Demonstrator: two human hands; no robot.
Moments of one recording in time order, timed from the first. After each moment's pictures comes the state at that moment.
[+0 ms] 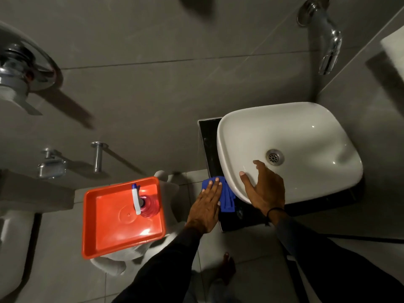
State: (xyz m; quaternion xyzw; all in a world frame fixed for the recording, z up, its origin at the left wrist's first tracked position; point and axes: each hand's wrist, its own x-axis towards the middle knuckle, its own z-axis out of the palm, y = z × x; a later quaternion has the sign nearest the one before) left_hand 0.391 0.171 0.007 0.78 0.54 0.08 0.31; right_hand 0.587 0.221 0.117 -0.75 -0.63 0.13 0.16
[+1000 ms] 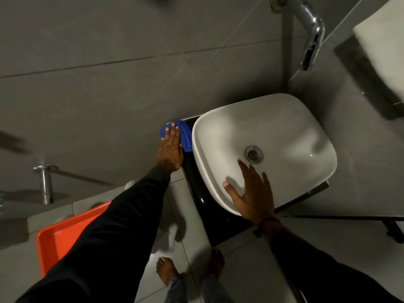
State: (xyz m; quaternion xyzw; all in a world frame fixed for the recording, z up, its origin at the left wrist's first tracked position) left_hand 0.366 0.402 0.021 0.74 0.57 0.15 0.34; right_hand 0.586 0.221 0.114 -0.78 -0.60 0.17 0.11
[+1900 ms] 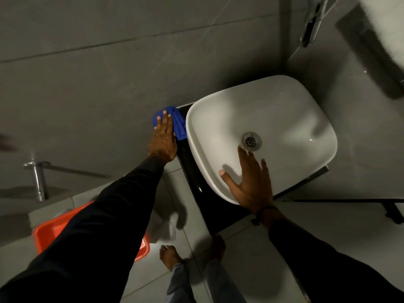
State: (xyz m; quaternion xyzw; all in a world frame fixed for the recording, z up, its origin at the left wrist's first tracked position) left_hand 0.363 0.405 0.010 0.76 0.57 0.11 0.30; right_hand 0.589 0.221 0.102 -0.78 -0.59 0.14 0.12
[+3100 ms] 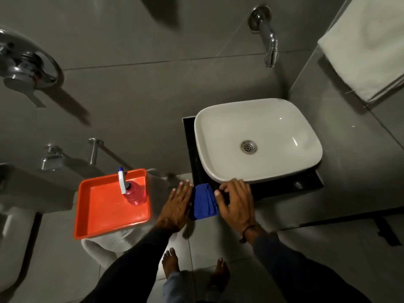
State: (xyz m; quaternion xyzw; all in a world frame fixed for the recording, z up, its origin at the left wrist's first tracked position) left_hand 0.381 0.106 0.041 0.78 0.58 0.00 0.23; right_hand 0.607 0.103 0.114 -0.61 -0.72 0.10 0.31
